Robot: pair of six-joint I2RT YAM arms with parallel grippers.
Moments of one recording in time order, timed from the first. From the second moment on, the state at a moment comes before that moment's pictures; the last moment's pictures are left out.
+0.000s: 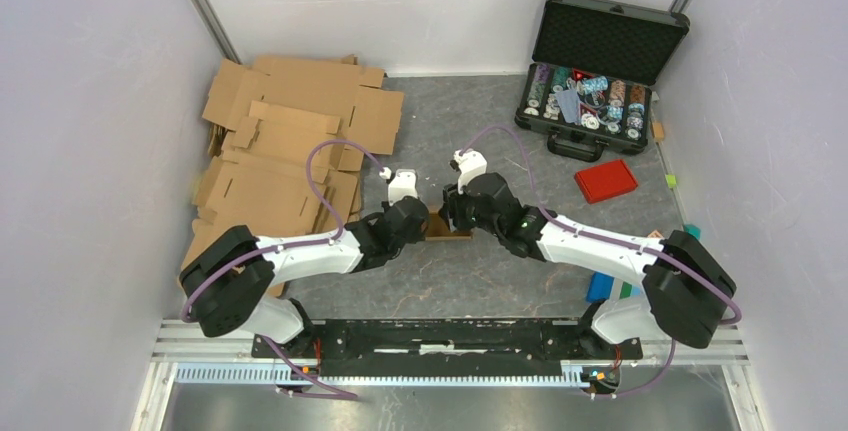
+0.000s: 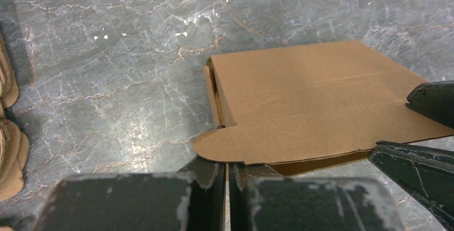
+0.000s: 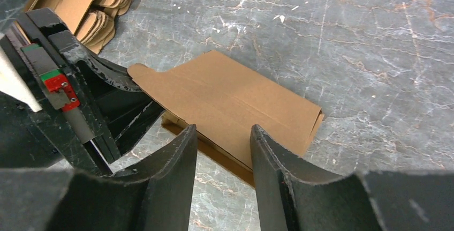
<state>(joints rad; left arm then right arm) -0.93 1.44 0.66 0.04 -0.51 -0.66 0.87 1.38 0.76 0.06 0.17 0.35</state>
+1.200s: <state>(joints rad) -0.84 1.32 0.78 -0.36 -0.20 -0.56 0.87 1.50 0.67 0.12 0.14 0.36</state>
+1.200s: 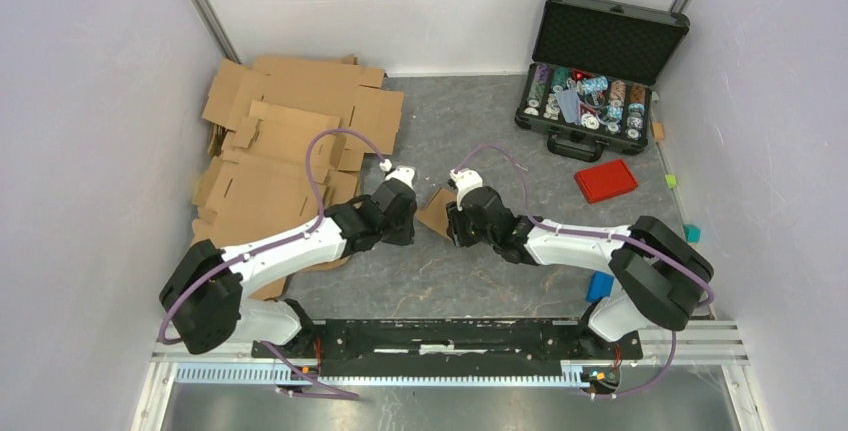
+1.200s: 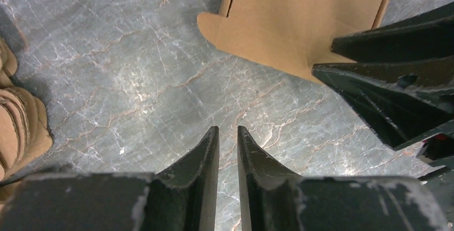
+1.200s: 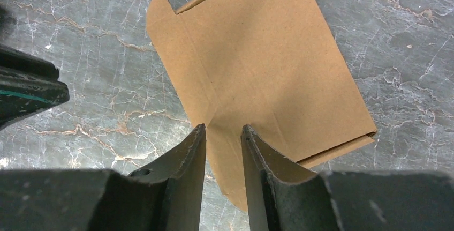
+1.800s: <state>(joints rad) -0.81 1.52 1.01 -0.27 -0.12 -0.48 0.83 1.46 0.70 0.02 0.20 0.34</state>
